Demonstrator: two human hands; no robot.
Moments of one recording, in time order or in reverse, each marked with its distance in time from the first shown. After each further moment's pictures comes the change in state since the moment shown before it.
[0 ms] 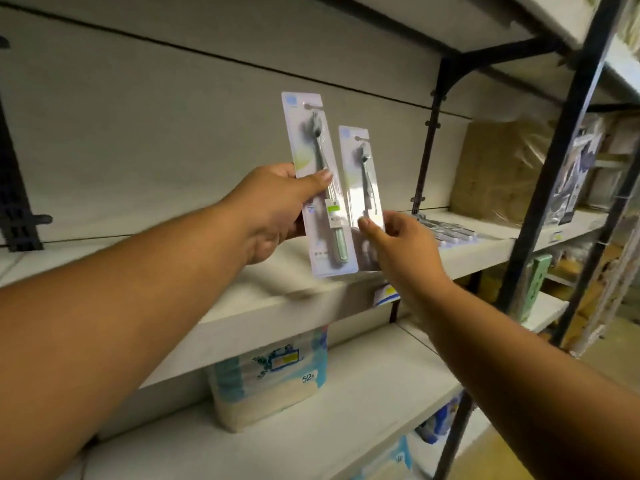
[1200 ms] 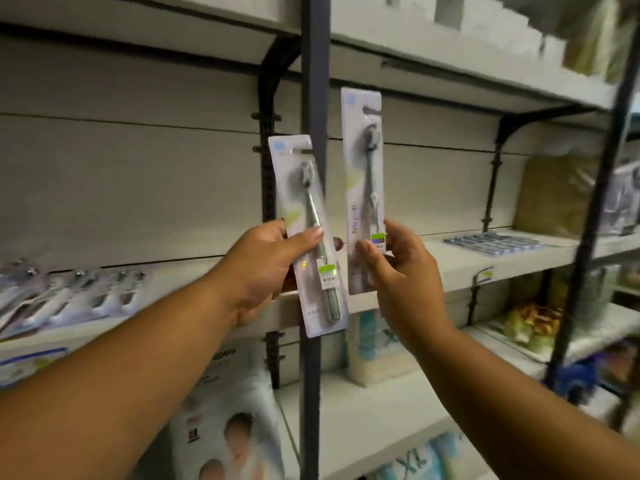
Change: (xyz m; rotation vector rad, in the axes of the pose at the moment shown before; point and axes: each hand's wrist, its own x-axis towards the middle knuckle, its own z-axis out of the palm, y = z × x) left_hand -0.315 0.110 -0.225 0.050 0.032 0.045; right_hand -0.294 -0.236 0.132 0.408 -0.095 -0.261
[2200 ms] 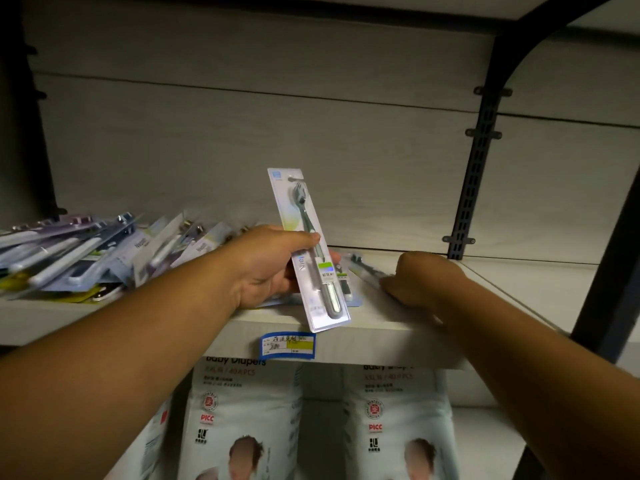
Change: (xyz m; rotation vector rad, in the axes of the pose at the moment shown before) left_hand -0.038 0.003 -0.293 -0.024 0.360 -0.290; right_hand 0.080 0.050 0.298 -1.271 -0.695 0.085
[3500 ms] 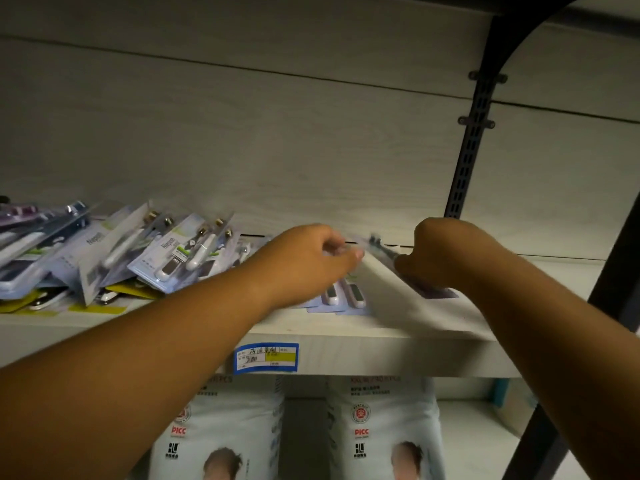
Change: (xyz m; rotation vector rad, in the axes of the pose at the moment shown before) left_hand 0.020 -0.013 0.032 0.922 -0.027 0.340; right_hand -0.012 0.014 -0.048 -0.093 0.078 0.023
